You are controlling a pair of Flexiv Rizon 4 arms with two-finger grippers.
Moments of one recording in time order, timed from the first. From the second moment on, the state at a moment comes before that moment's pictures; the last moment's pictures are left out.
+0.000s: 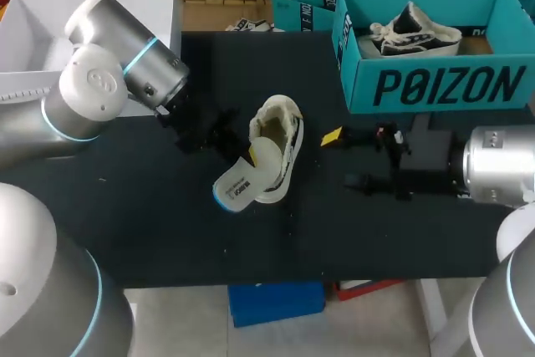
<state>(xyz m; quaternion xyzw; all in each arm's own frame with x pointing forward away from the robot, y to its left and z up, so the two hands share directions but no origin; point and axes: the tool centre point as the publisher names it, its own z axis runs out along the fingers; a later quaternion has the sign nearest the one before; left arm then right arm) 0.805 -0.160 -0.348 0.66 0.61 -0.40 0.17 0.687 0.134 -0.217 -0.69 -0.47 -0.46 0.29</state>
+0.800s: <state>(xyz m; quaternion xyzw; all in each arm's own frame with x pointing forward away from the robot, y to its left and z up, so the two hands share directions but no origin) 0.855 -0.187 -0.370 0.66 0.63 -0.37 0.18 0.687 0.133 -0.216 -0.69 -0.47 -0.46 0.29</state>
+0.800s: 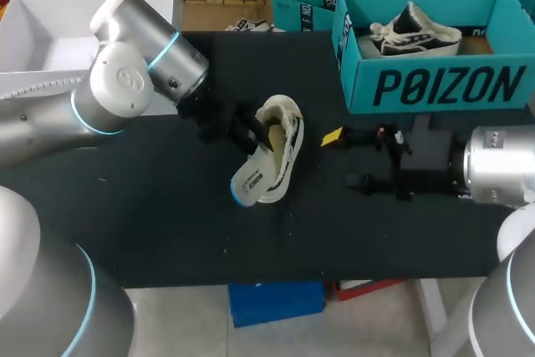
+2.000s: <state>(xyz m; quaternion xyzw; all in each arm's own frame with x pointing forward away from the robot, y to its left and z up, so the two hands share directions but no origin) 0.790 -0.169 -0.343 0.70 0.57 -0.40 0.13 0.687 0.133 -0.216 -0.69 -0.47 -0.46 0.29</state>
